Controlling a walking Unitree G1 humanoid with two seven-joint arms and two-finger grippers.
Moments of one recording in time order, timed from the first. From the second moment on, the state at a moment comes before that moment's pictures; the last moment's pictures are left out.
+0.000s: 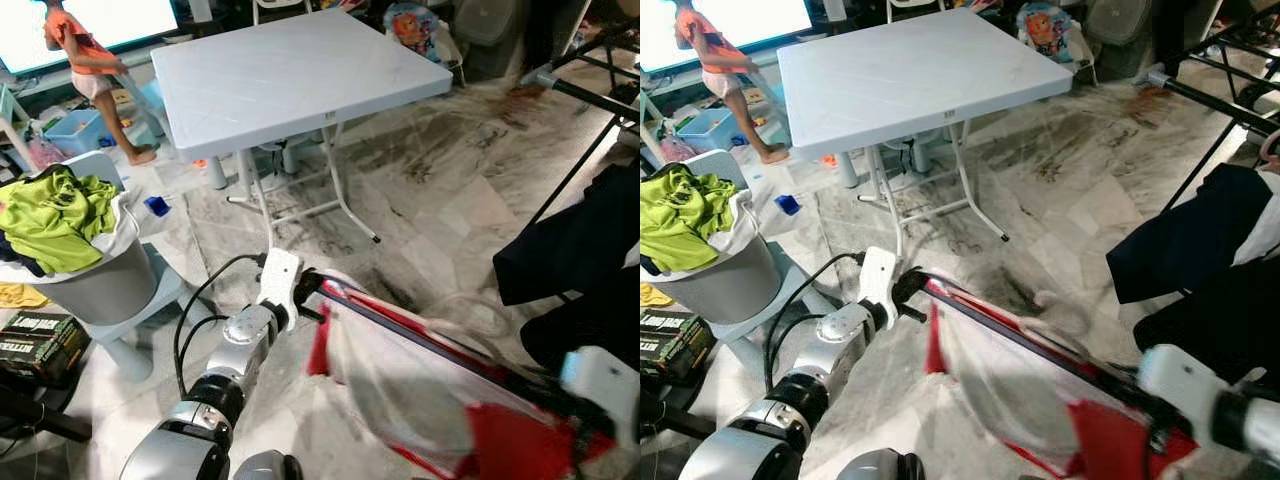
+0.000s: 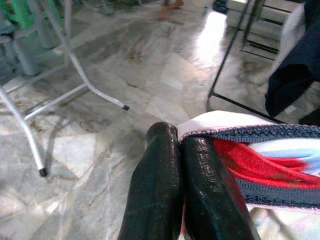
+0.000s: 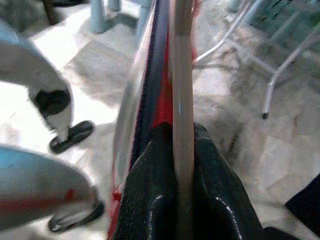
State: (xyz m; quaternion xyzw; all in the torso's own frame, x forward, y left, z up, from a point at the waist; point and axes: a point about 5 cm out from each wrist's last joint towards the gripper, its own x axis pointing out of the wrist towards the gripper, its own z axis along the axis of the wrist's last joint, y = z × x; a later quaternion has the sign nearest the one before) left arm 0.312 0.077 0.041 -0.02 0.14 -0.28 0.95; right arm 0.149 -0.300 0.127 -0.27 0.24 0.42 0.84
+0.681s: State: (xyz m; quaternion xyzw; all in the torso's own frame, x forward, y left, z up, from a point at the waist) left arm 0.324 0.075 0.059 -0.01 0.10 -0.27 0.96; right arm 0.163 -0.288 0.127 -0.31 0.25 0.42 0.82
